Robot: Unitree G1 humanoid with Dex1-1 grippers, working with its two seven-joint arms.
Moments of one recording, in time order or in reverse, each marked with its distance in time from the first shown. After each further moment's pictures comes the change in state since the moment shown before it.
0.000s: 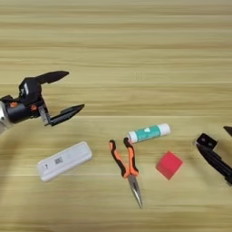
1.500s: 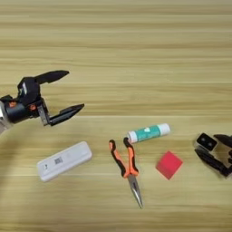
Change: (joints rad) left arm 0.001 0.003 0.002 -0.002 -0.027 -0.003 -0.010; right arm -0.430 -0.050 0.209 0.731 -0.331 -0.285 0.025
